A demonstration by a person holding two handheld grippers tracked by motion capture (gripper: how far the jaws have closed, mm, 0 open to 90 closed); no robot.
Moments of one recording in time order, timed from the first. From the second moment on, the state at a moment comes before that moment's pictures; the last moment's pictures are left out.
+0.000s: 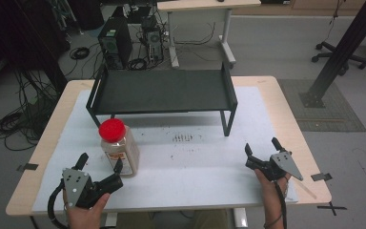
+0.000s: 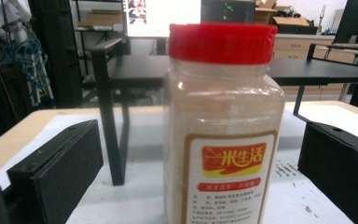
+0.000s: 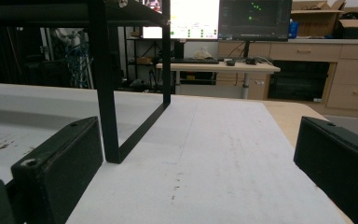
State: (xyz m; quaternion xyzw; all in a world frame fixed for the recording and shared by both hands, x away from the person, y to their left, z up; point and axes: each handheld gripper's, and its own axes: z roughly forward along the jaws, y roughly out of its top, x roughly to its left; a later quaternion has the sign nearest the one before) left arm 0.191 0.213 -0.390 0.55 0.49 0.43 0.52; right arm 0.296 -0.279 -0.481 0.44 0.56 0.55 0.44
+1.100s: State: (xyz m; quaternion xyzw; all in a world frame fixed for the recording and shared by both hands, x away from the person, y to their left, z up) left arm 0.207 0.186 -0.423 0.56 0.51 0.44 0.48; right arm 0.296 -0.279 -0.481 0.44 0.56 0.55 0.44
